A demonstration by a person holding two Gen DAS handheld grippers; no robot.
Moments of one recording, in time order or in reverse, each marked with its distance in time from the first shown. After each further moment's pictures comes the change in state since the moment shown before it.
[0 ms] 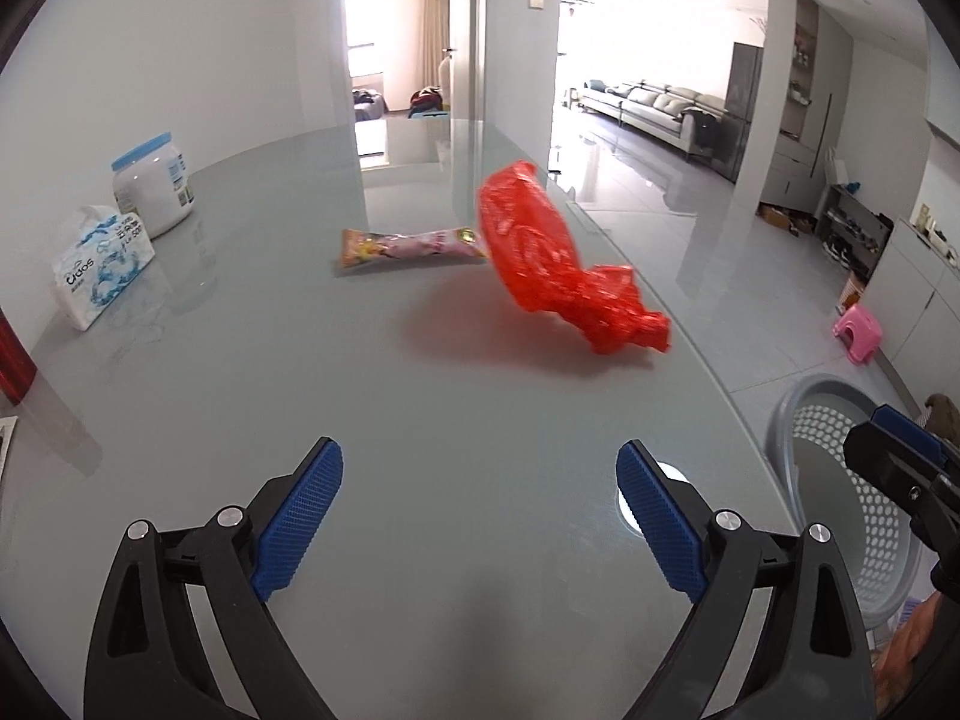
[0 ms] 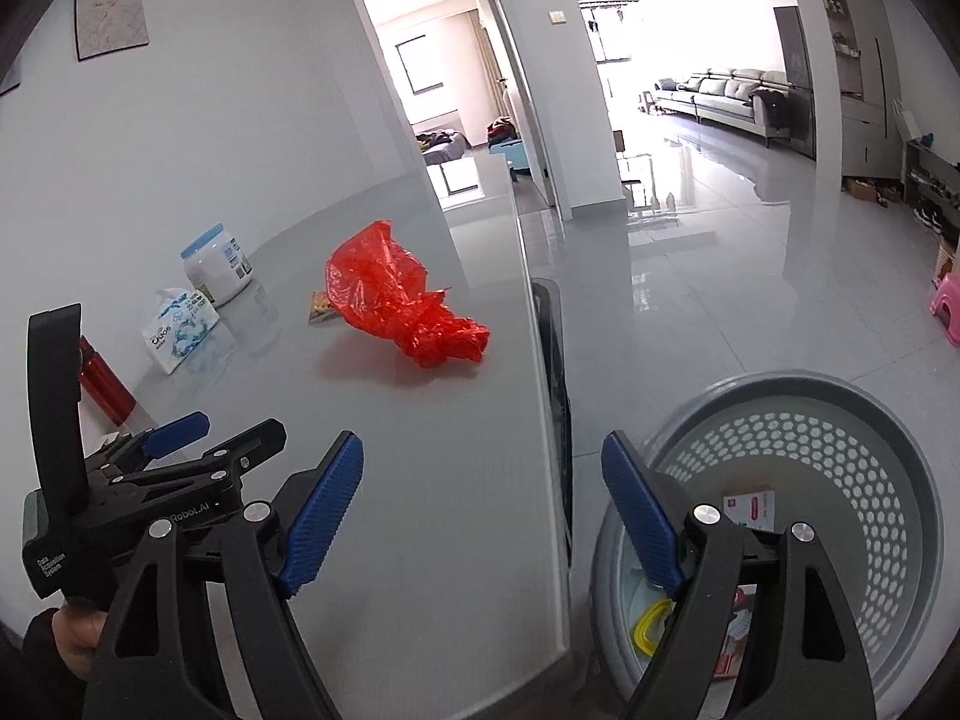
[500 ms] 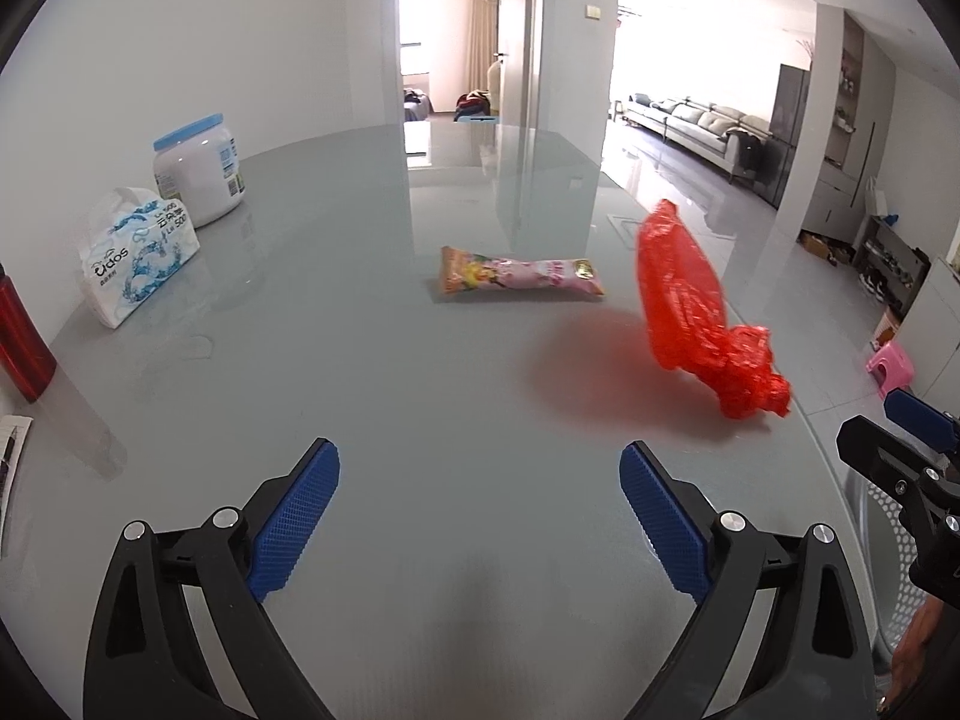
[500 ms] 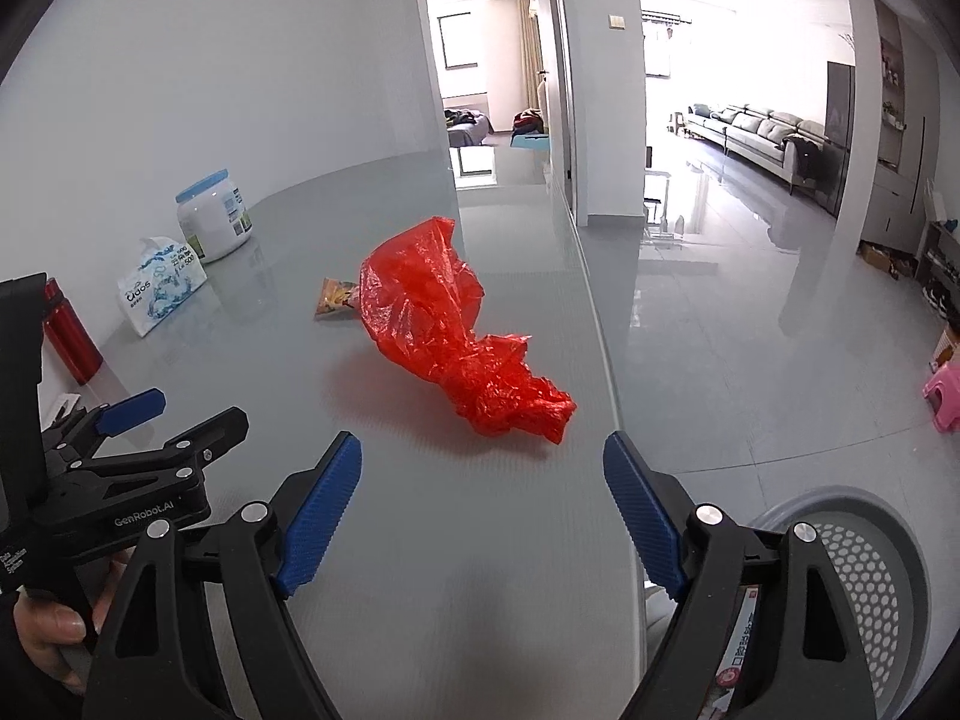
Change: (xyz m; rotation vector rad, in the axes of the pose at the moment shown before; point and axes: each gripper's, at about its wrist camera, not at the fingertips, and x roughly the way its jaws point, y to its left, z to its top) left arm 0.030 0.069 0.023 -0.073 -0.012 0.076; right arm 0.072 0.060 0.041 -0.170 0.054 -0.066
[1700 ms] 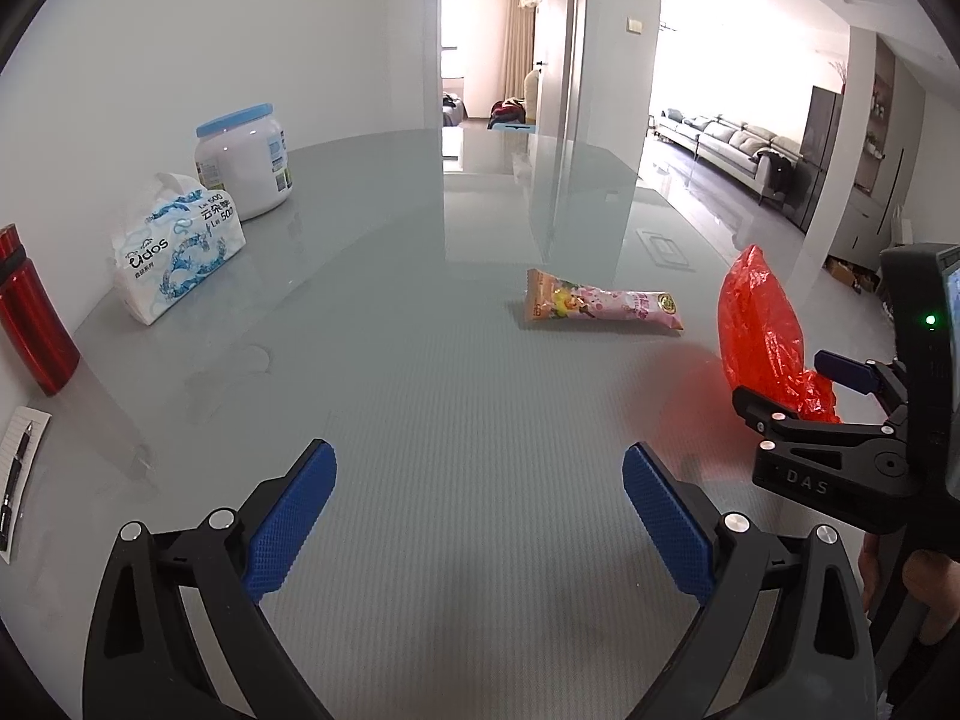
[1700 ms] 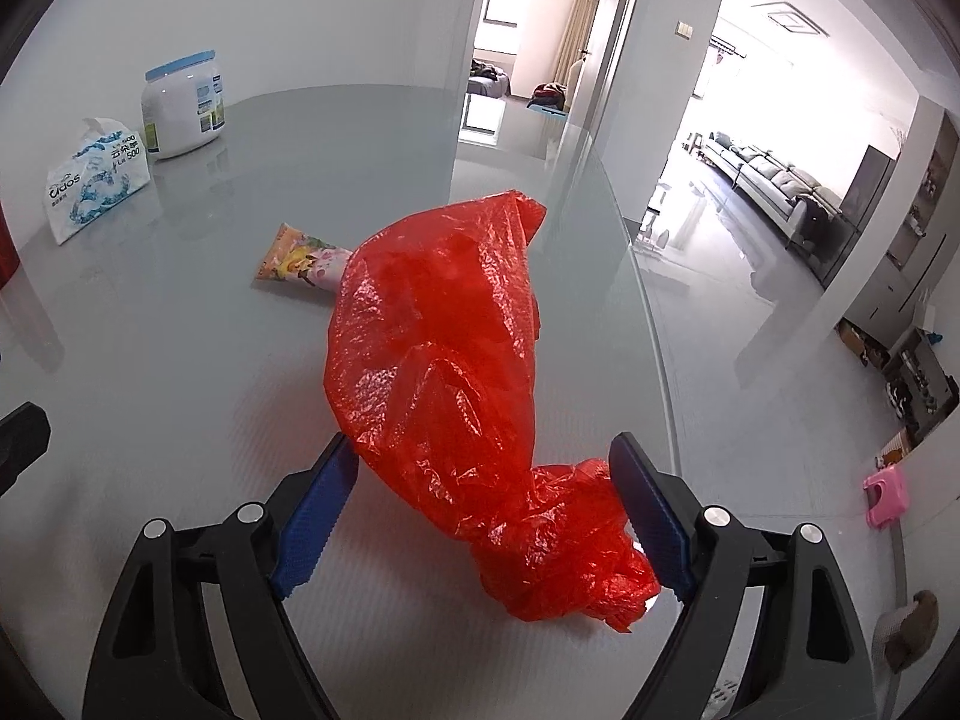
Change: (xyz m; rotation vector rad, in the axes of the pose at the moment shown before) left arm 0.005 0.046 0.012 -0.057 -0.020 0.045; right arm 0.122 0.049 0.048 -0.234 0.117 -0.144
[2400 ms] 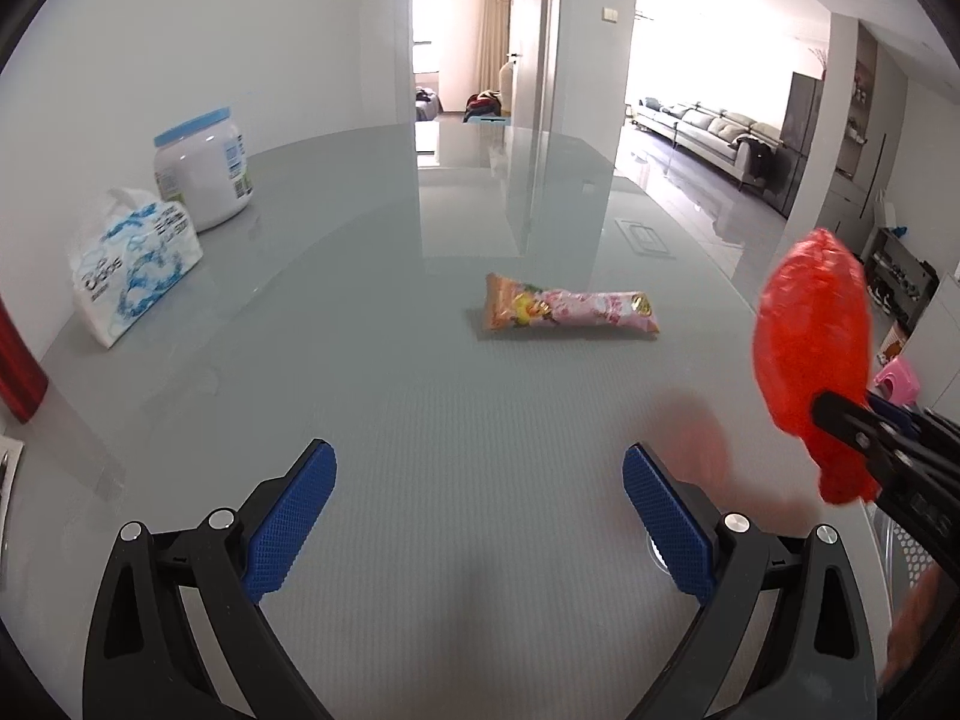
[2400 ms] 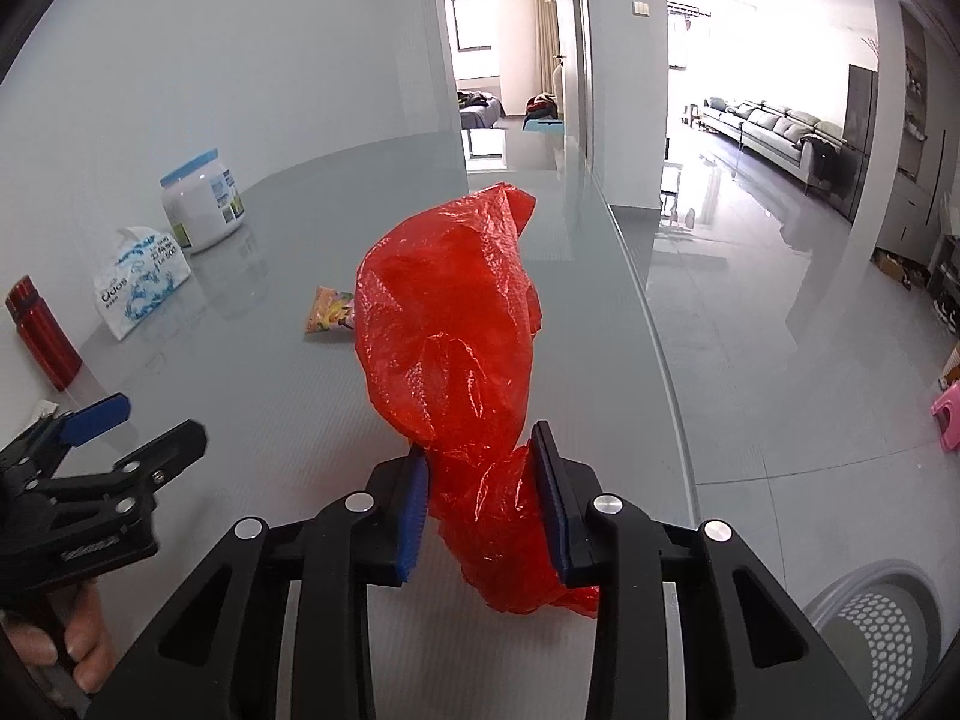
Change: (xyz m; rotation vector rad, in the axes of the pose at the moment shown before) left arm 0.027 -0.023 0.017 0.045 0.017 -0.051; right arm -0.064 -0.044 -0.033 0.235 -0.095 0.168
